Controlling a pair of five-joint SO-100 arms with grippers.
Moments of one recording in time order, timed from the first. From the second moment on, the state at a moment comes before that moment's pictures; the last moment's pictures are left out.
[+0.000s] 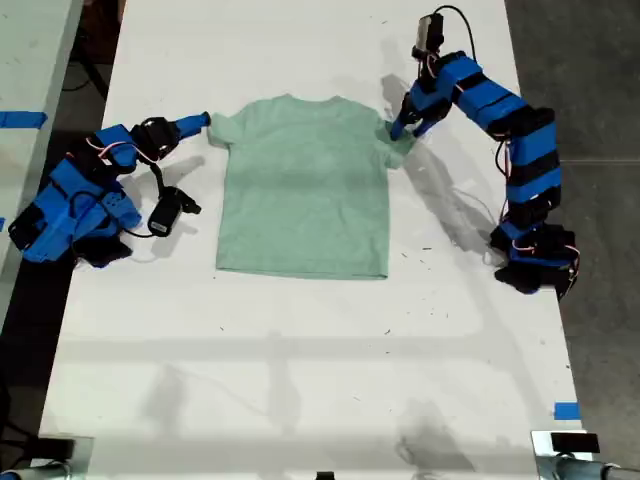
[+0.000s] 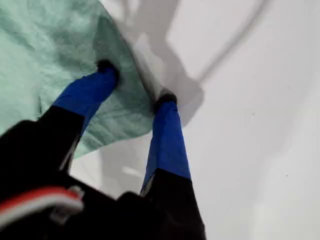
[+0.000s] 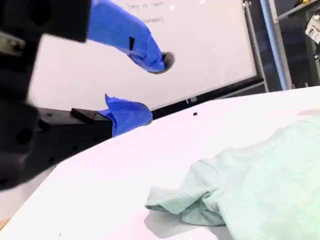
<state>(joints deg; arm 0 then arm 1) -54.3 205.5 185.8 41.8 32.3 64.0 51.9 49.0 84.1 -63.2</state>
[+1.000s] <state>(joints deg) -55.2 205.5 185.8 41.8 32.3 25.1 63.9 49.8 77.9 -60.2</state>
